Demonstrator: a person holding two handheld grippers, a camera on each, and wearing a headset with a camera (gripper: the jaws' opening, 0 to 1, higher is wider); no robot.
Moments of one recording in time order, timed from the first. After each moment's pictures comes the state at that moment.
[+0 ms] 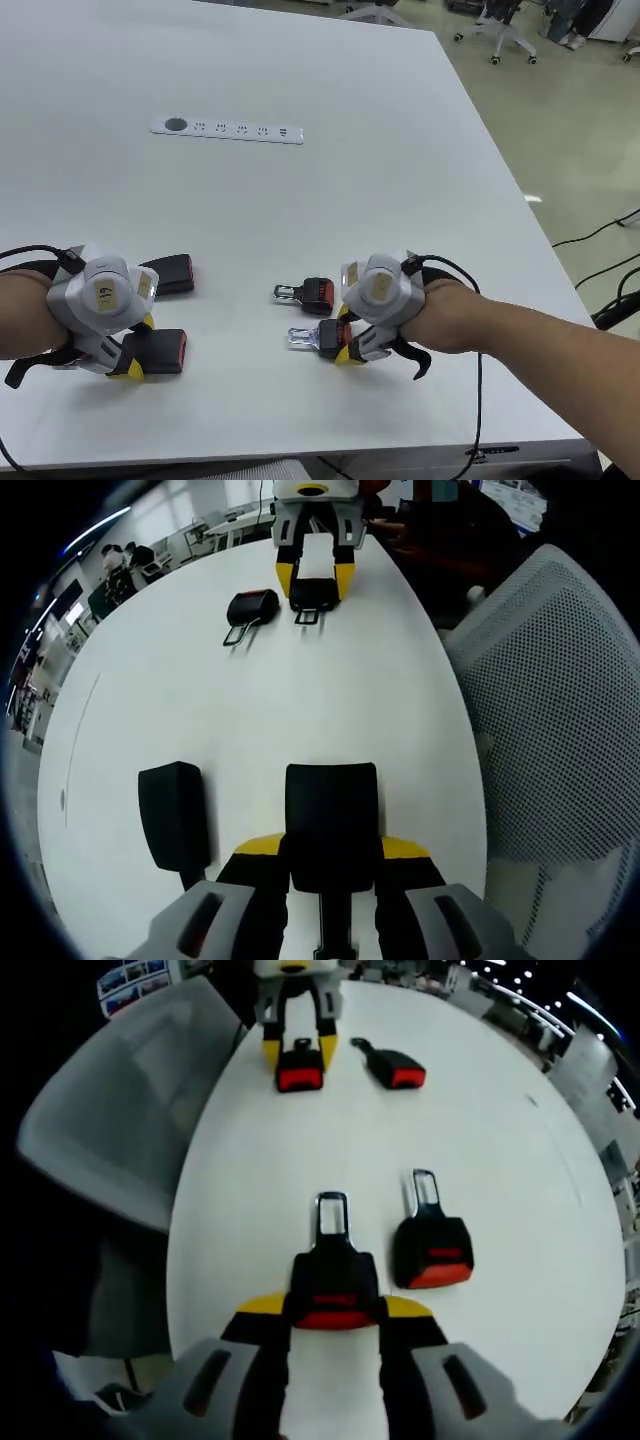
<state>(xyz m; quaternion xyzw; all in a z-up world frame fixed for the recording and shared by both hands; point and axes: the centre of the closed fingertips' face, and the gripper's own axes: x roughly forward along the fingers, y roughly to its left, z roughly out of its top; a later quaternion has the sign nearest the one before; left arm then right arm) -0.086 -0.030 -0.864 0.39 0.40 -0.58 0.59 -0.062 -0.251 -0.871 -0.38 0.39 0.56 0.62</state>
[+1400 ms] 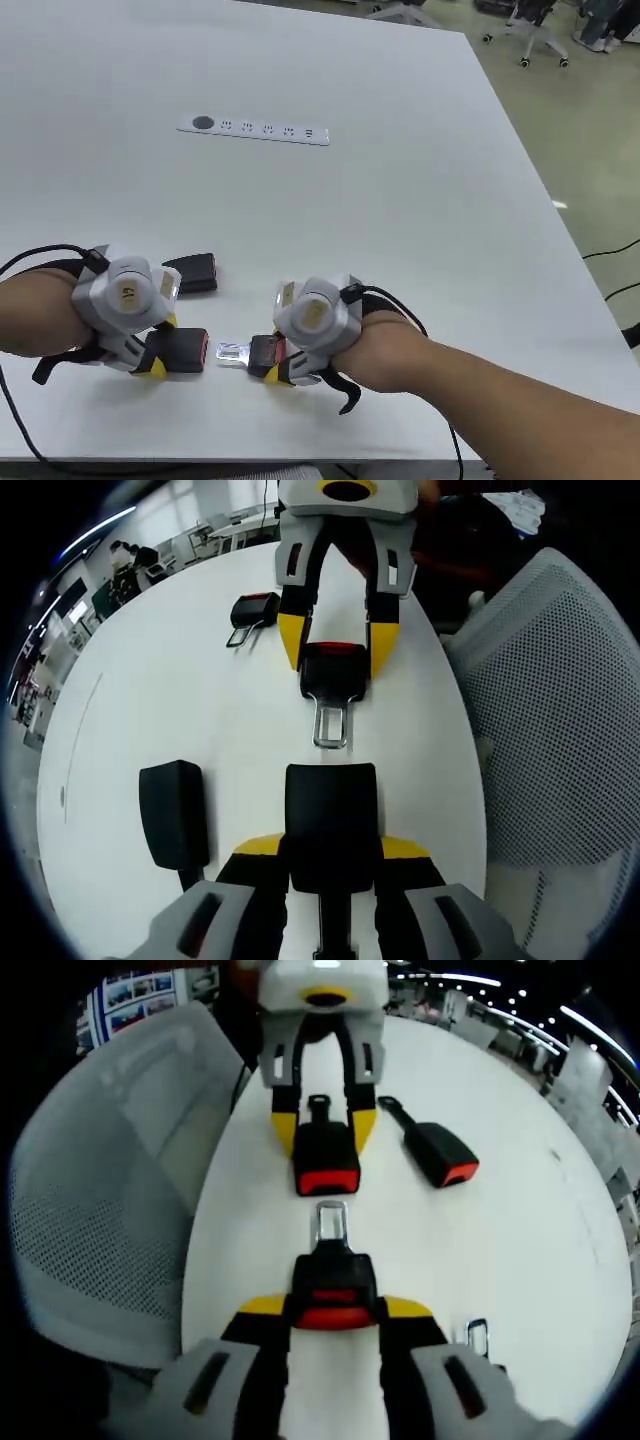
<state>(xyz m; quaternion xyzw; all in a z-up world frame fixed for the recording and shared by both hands) -0.087 -0.031 -0.860 0.38 0.40 -0.58 0.60 -0.081 -0.131 -0.867 -0.34 0.34 0.59 0.64</state>
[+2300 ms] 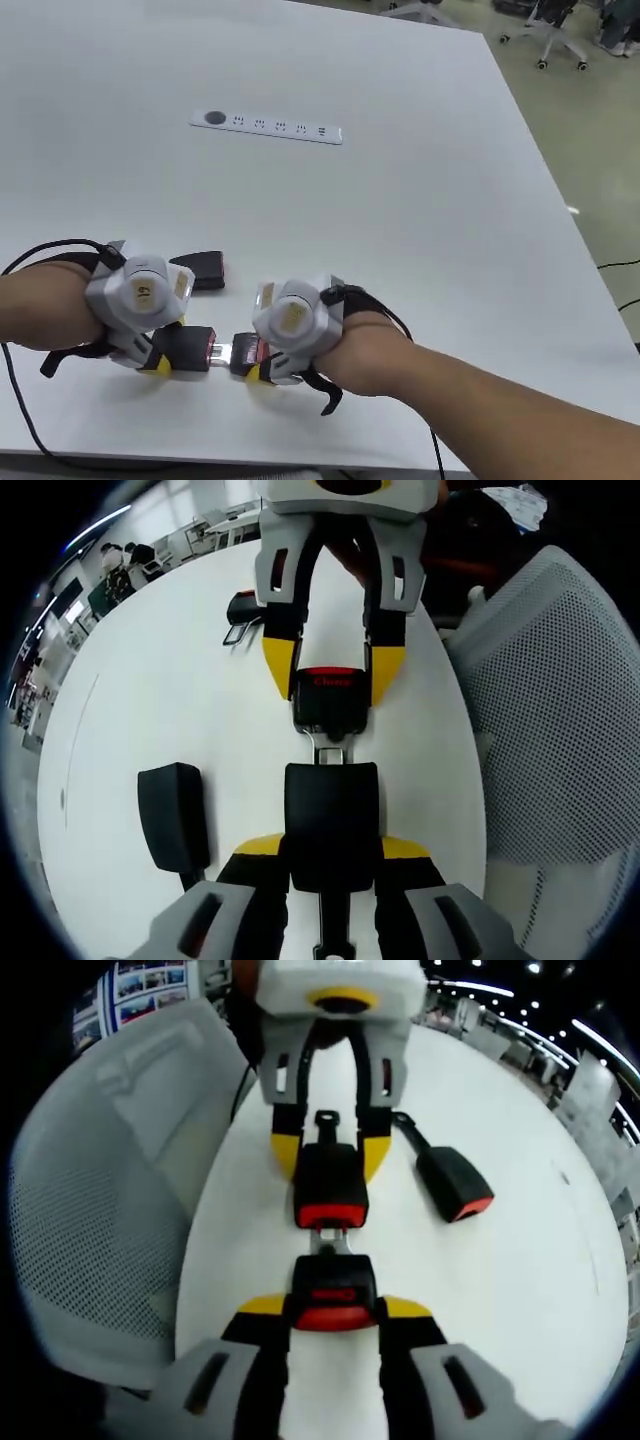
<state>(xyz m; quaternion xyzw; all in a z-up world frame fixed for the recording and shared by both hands) -0.077 -0.026 -0.874 0.39 0.41 -0.58 0.59 -0.079 -0.107 -0.868 -0.36 0.33 0.61 0.63</state>
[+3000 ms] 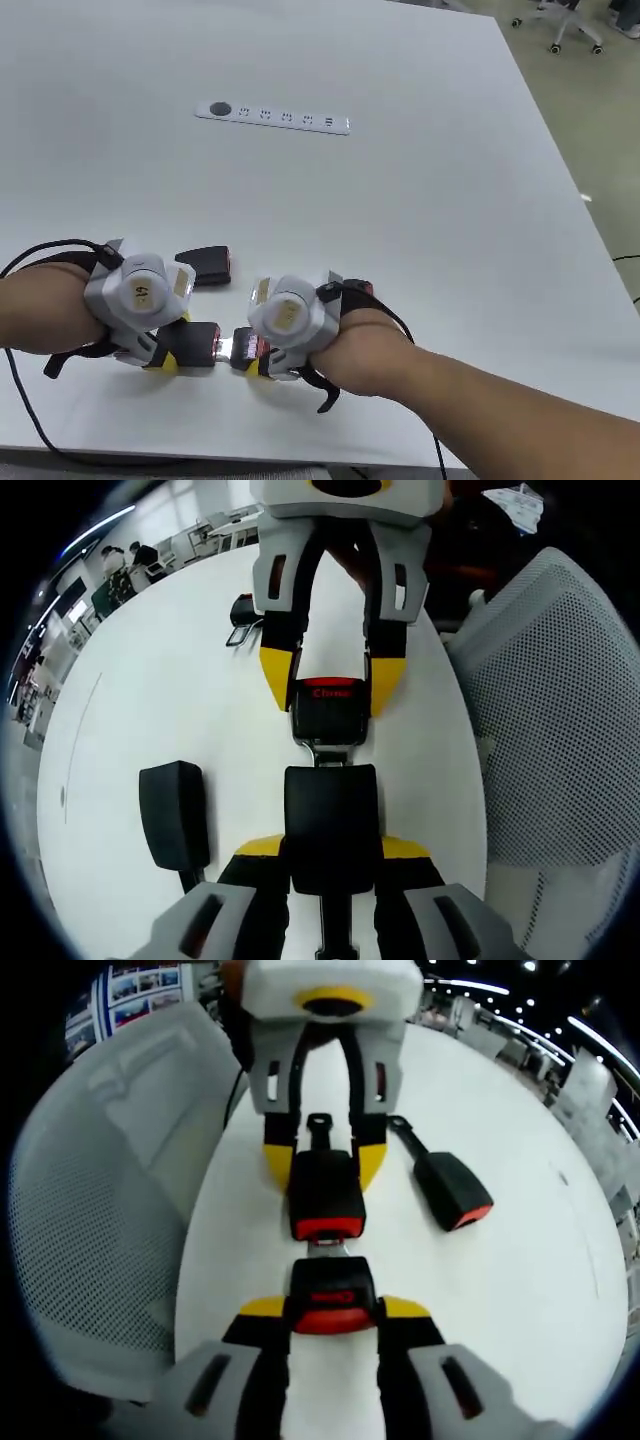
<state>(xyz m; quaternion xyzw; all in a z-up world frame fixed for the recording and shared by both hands) -0.077 -0.026 -0.873 0.39 0.40 -0.58 0.60 -0.076 -0.096 -0.867 -0.35 0.33 0.60 0.64</state>
